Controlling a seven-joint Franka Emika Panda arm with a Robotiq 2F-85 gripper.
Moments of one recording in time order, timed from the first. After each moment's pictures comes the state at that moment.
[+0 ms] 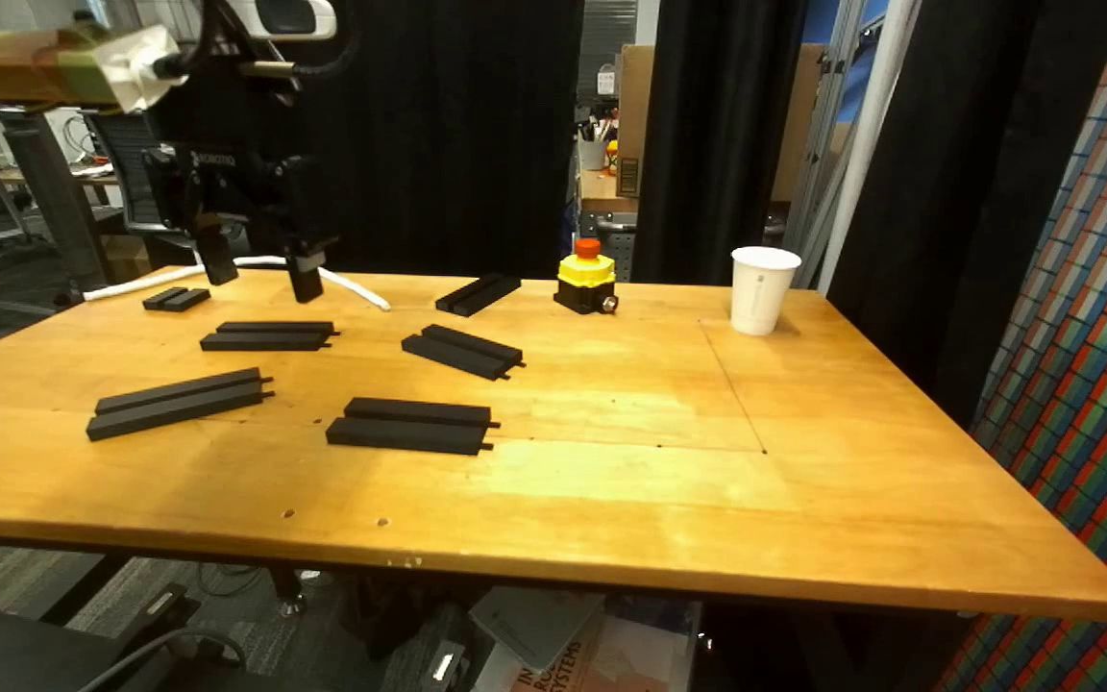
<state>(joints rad) 0.08 -0.60 0.20 -2.79 0.09 2.25 0.33</state>
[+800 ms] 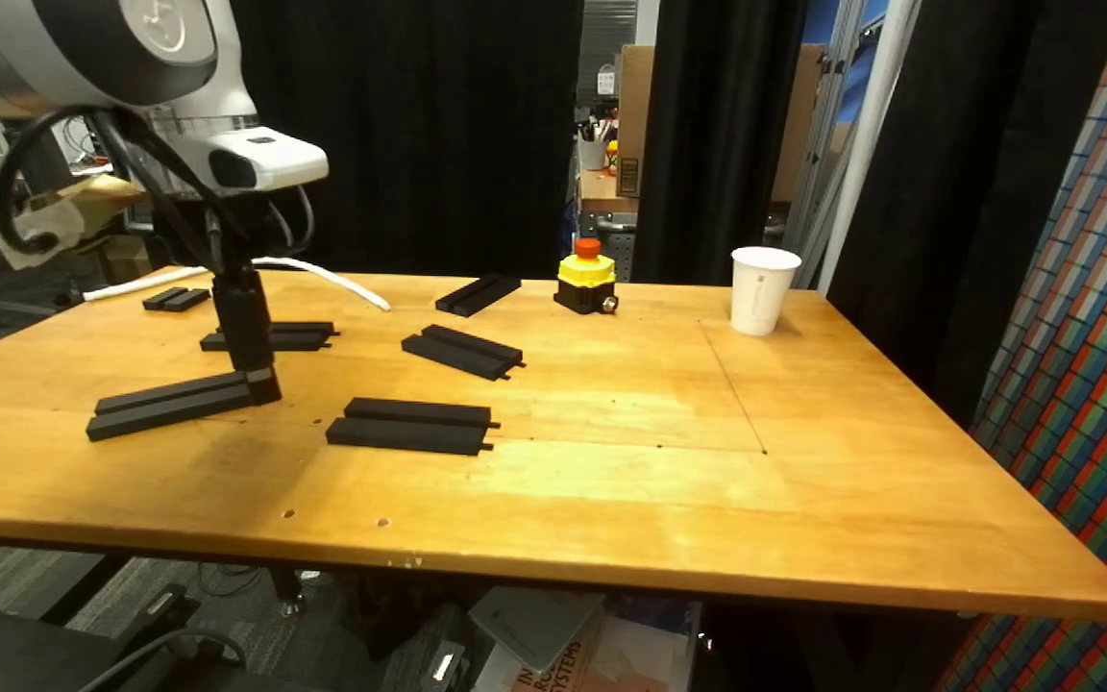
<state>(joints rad) 0.03 -0.29 0.34 -2.78 0.09 2.50 1.08</state>
